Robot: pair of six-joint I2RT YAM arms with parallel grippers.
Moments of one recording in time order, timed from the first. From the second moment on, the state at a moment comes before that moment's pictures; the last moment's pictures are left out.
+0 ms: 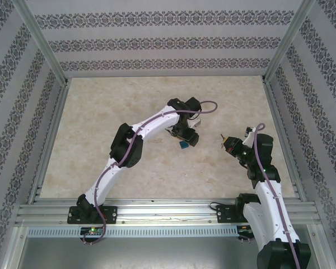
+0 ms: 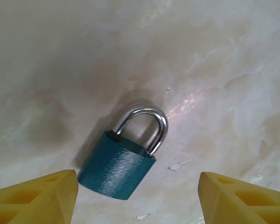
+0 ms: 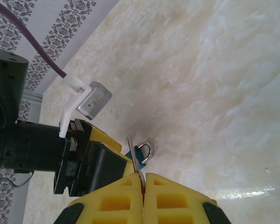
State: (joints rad) left arm -0.75 2.48 2.29 -1.23 0.23 -0.16; right arm -0.10 0.68 0.43 -0.31 -0.52 0.68
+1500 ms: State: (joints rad) left arm -0.83 2.53 2.31 -1.25 -0.02 -0.20; right arm -0.12 0.69 0.42 -0.30 -0.52 0.68
